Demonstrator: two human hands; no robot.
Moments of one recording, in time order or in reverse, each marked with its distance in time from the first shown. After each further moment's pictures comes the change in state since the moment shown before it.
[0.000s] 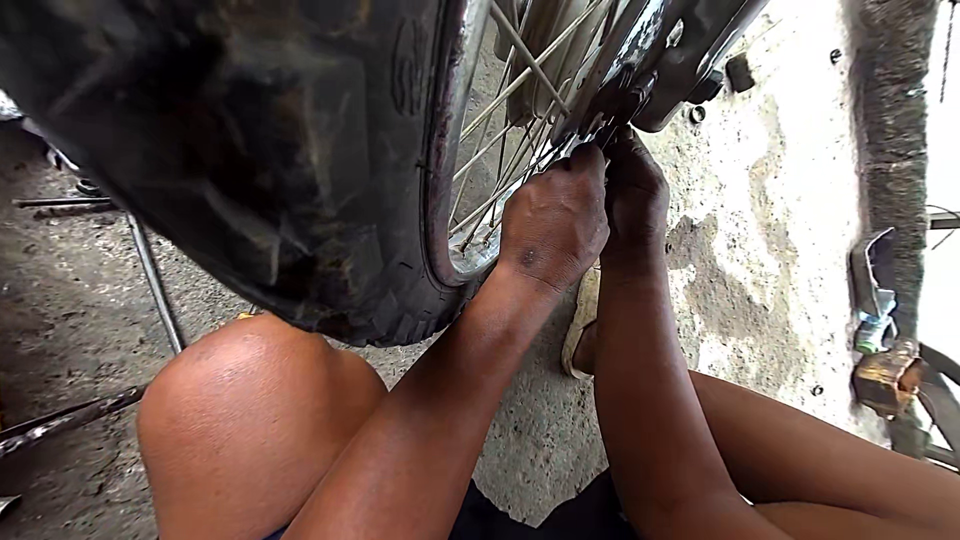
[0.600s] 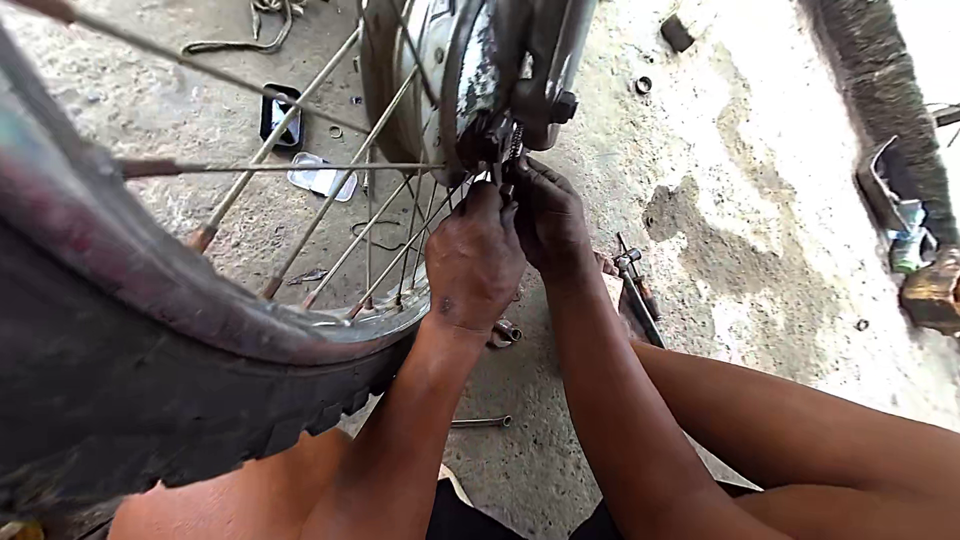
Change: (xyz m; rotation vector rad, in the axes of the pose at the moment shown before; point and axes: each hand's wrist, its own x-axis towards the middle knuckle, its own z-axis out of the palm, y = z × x) left_hand -0.002 -0.006 0.008 -0.021 0.133 0.086; right_hand -0.016 -0.017 0.024 0.137 -0.057 0.103
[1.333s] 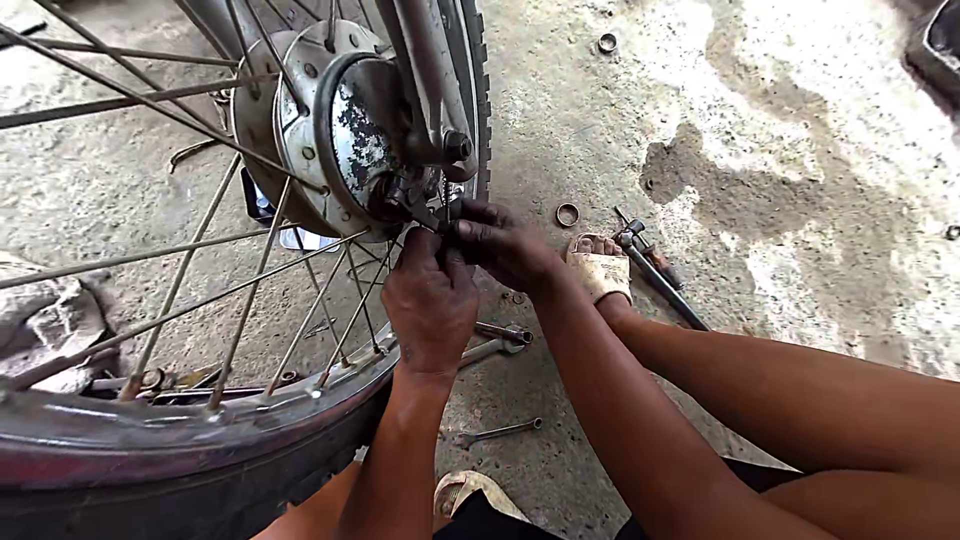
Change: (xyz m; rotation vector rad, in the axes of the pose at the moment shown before) left_hand -0.004 -0.005 0.001 -0.008 0.002 0.030; right_hand -0.009 0.004 -0.023 0.037 -0.241 0.151
